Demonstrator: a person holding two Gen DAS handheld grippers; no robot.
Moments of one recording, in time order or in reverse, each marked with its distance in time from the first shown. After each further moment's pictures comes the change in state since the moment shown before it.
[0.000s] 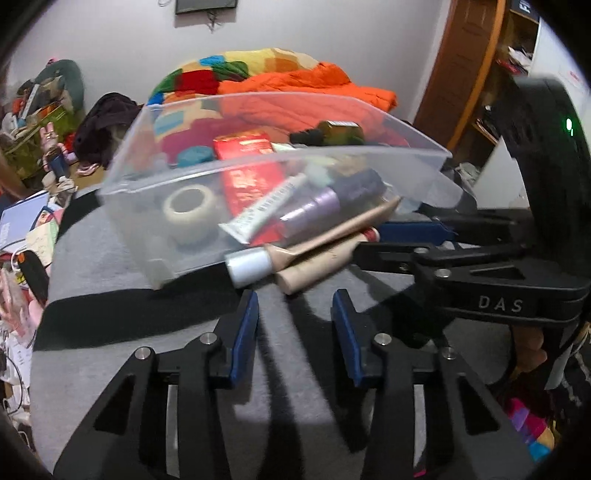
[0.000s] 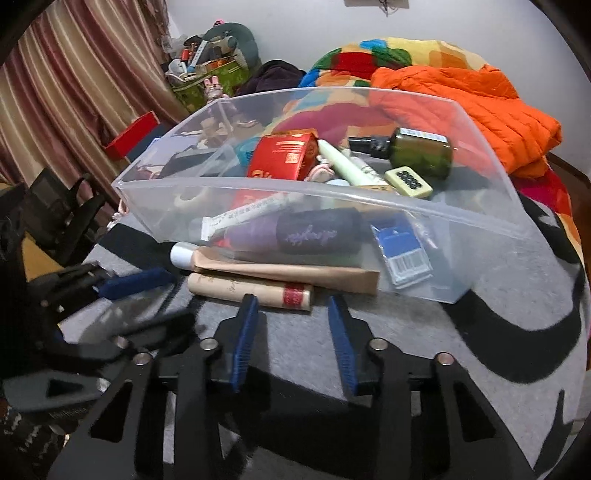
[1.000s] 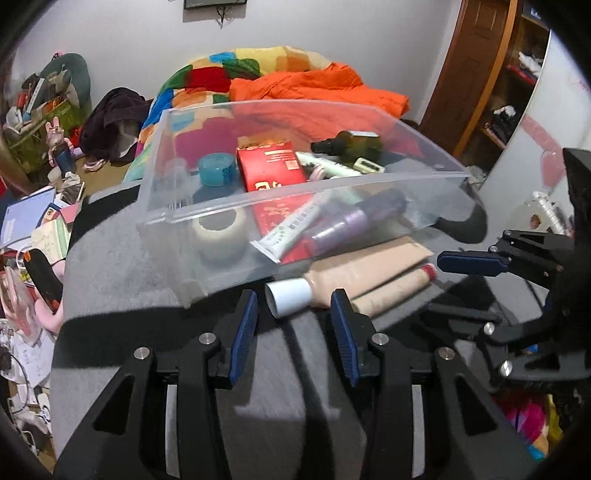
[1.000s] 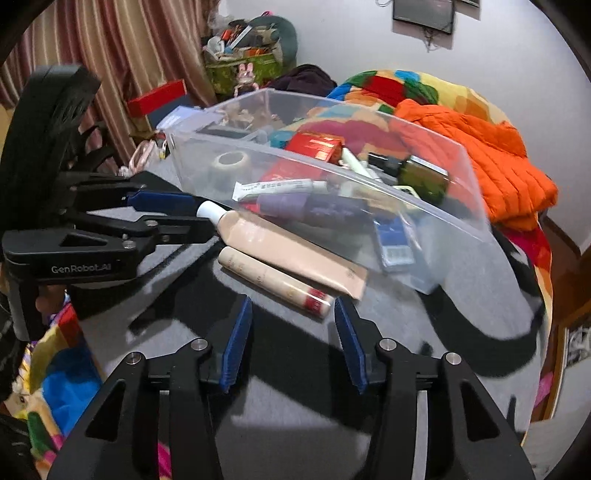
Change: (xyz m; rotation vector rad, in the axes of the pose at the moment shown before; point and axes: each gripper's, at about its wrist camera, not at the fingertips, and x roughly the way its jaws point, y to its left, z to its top) left arm -0.002 0.023 0.019 -0.028 0.022 0.026; right arm -0.022 0.028 -0.020 -0.257 0.006 -0.093
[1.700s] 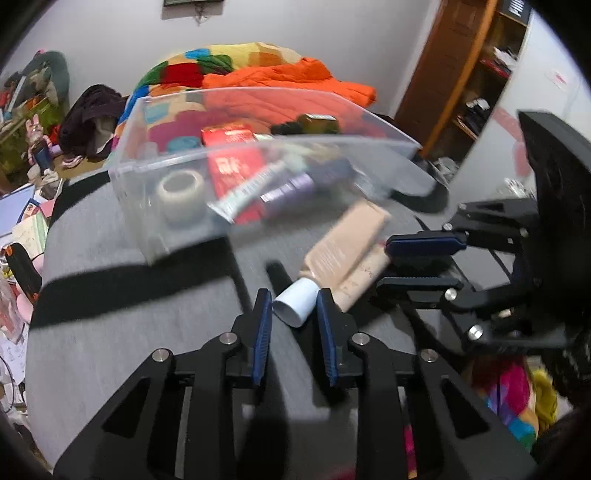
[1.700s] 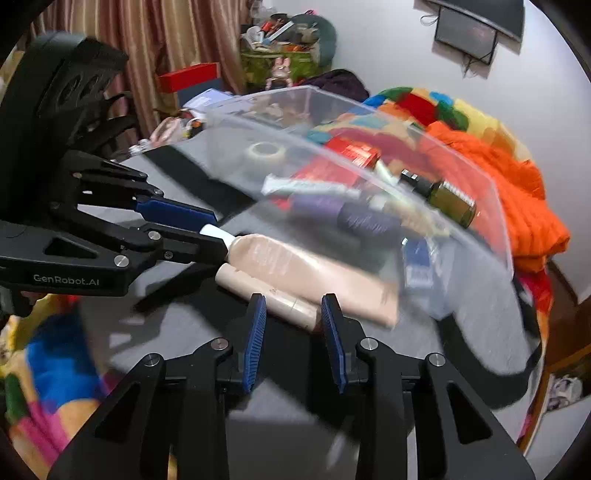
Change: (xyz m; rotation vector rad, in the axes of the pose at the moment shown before) left arm -0.021 -0.022 -0.036 0.041 0.006 -0.112; right arm -0.019 0.018 -0.018 -0.134 0.013 0.088
